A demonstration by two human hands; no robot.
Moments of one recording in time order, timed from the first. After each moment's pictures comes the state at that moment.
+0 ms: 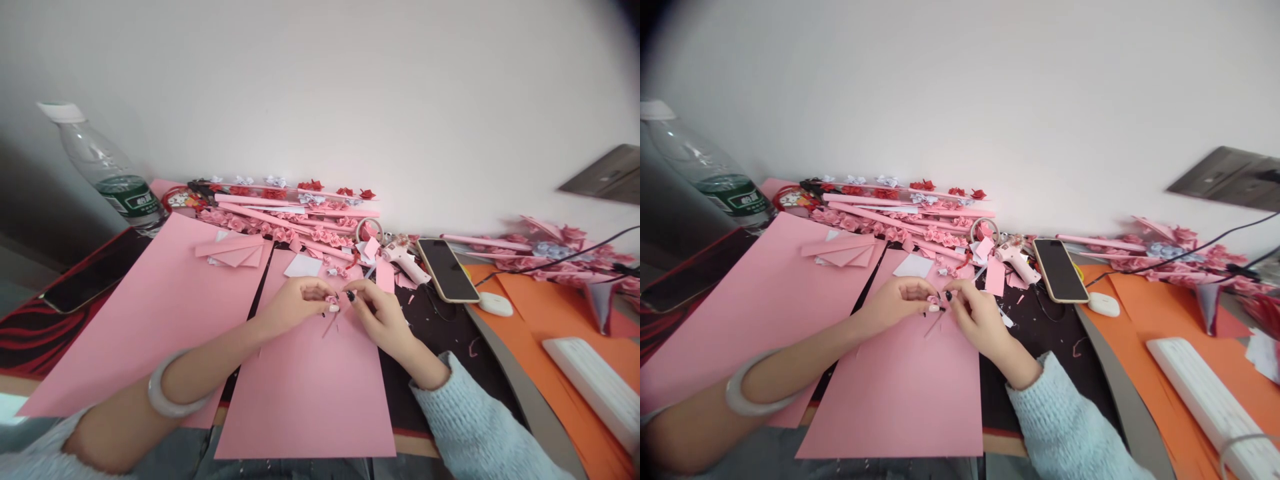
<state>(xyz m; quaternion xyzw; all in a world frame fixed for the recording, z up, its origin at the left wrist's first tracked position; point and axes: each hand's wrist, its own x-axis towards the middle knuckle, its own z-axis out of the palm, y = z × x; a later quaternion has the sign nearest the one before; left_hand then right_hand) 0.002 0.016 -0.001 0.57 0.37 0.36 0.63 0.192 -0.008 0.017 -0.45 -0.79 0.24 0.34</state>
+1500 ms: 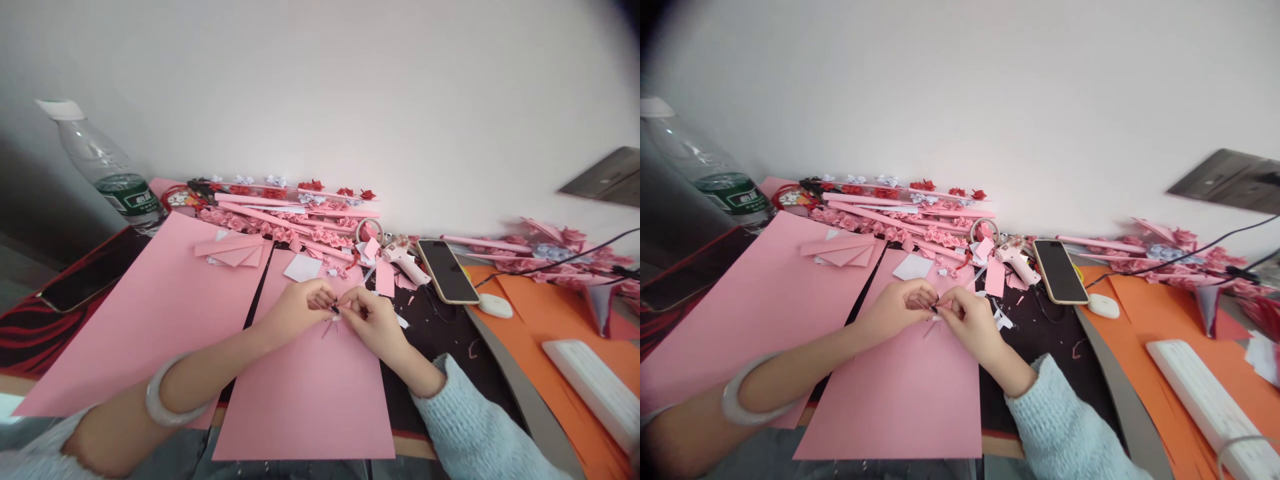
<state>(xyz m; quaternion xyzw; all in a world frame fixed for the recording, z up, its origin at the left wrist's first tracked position) 0.008 0.005 0.009 0.63 0.43 0.35 0.55 0.180 -0.011 0.009 -0.49 -0.75 0.28 0.35</state>
